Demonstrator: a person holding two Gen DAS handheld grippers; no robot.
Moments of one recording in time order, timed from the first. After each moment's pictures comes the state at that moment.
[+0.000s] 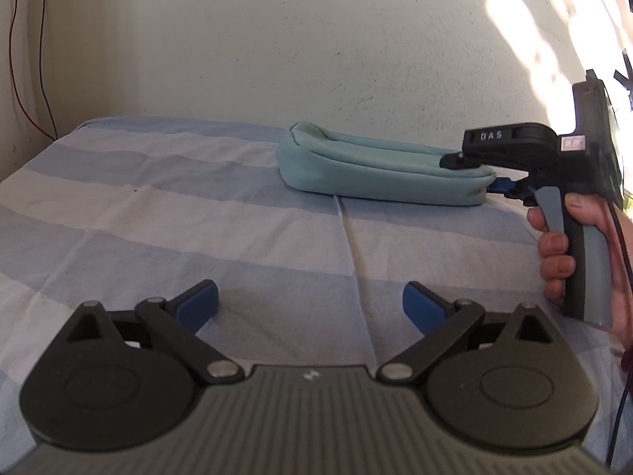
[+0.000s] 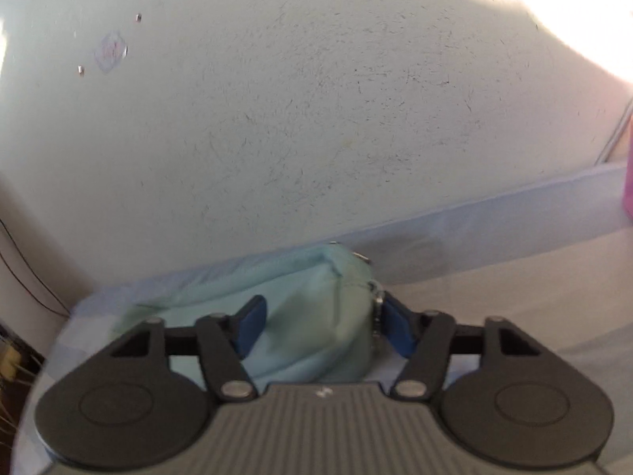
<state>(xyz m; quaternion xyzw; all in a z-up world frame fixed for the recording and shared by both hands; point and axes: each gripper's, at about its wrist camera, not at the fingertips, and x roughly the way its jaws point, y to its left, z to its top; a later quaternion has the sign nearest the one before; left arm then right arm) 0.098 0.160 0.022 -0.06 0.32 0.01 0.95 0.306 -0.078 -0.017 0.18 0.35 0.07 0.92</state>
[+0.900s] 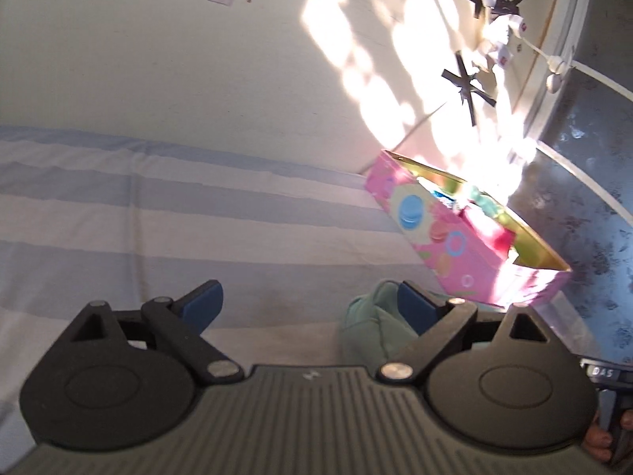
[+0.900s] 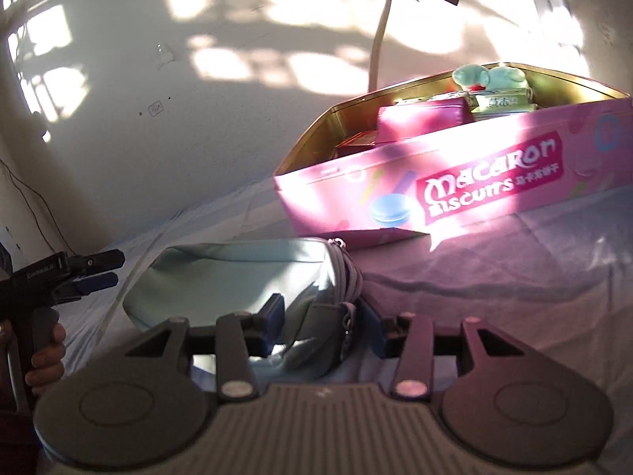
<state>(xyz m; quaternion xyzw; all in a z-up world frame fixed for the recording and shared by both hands) 0.061 0.101 0.041 -0.12 0.29 -0.25 0.92 -0.050 -0.223 0.003 0.21 0.29 0.01 0.94</state>
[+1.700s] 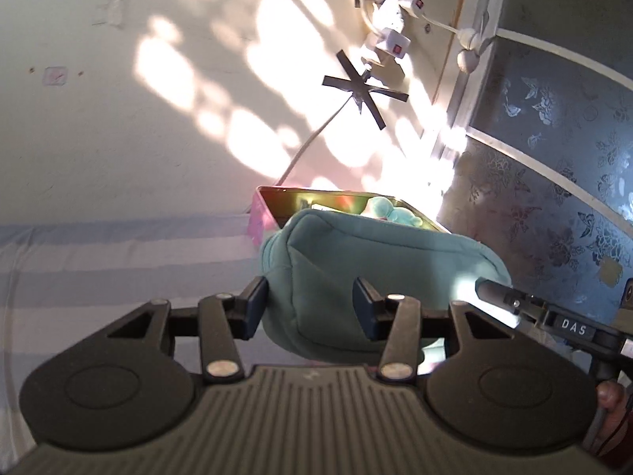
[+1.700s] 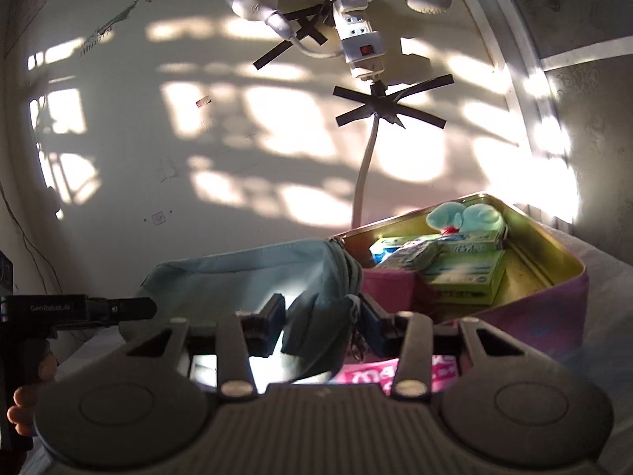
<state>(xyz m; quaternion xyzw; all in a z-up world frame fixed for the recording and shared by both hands) 0.054 -0.046 0.111 -0.04 0.25 -0.30 0.92 -0.060 -0.308 0.072 0.18 0.15 -0.01 0.97</state>
